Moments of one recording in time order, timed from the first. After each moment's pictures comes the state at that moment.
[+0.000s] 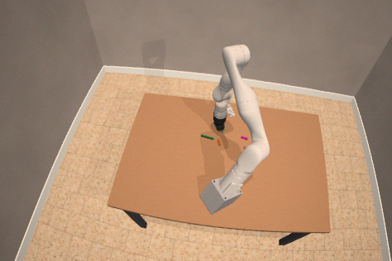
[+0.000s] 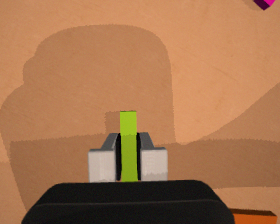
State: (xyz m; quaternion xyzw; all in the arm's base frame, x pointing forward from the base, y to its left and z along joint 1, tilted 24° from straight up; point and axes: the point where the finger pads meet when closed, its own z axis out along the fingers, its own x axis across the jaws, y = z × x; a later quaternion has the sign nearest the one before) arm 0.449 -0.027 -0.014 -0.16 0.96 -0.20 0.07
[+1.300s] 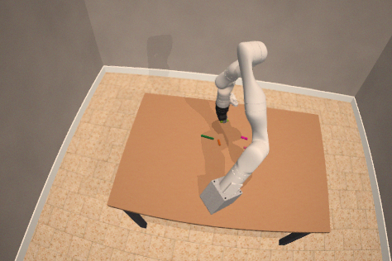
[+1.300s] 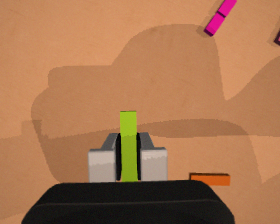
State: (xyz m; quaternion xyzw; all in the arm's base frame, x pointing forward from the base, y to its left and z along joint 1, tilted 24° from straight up) arm 0.427 0.002 0.078 -0.12 0.97 -0.19 0.08
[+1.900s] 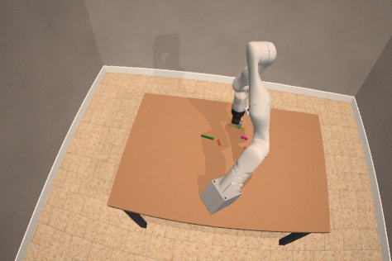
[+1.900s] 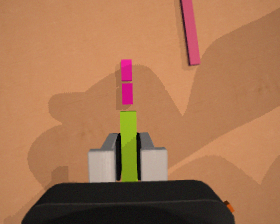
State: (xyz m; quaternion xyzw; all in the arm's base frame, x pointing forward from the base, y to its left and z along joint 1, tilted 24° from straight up) arm 0.381 -0.080 0.101 0.19 0.96 -0.16 0.13
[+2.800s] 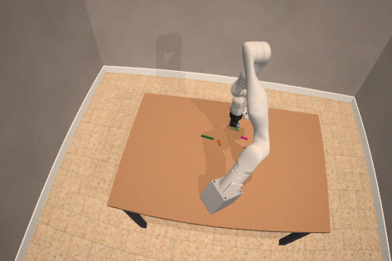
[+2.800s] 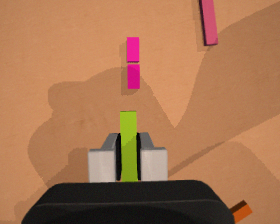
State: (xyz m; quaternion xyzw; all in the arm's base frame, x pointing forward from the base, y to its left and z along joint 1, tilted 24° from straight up) arm 0.396 -0.083 0.067 0.18 0.96 -0.15 0.14
